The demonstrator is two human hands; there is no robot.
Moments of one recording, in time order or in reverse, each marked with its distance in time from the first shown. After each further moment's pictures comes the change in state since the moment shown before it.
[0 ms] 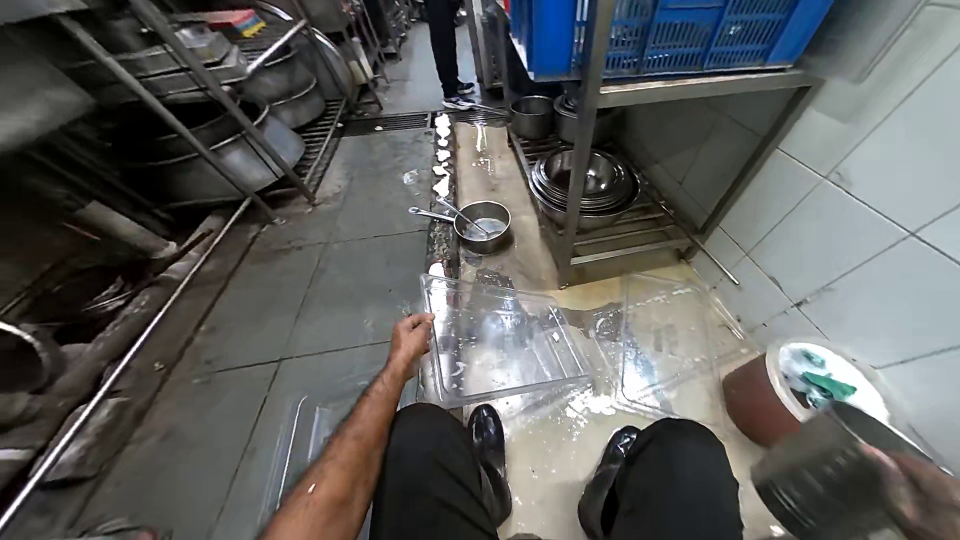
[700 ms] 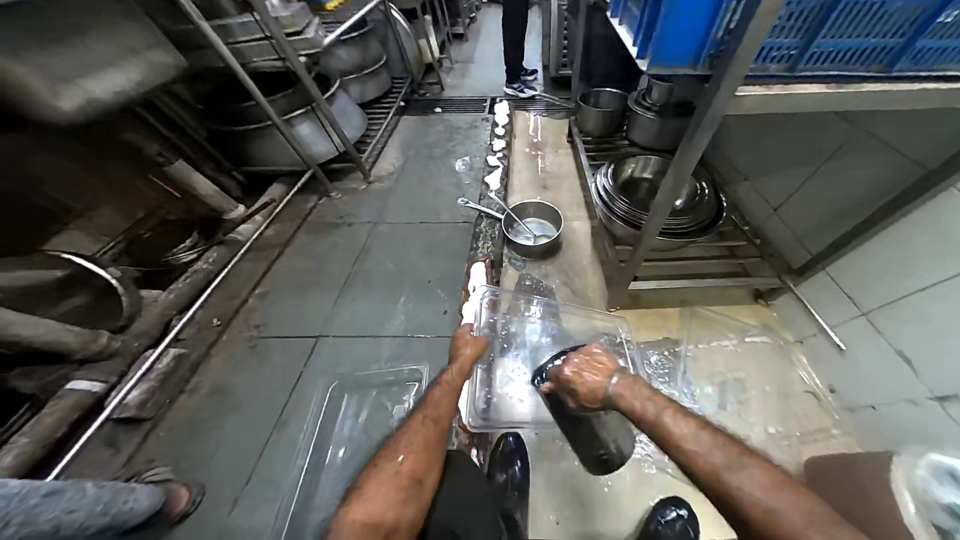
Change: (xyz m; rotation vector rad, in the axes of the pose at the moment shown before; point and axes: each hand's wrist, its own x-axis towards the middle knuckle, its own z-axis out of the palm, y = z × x) left_hand 0.095 -0.032 0.038 0.337 -0.007 -0.234; right_hand 0.229 -0.421 0.149 0.035 -0.866 -1.043
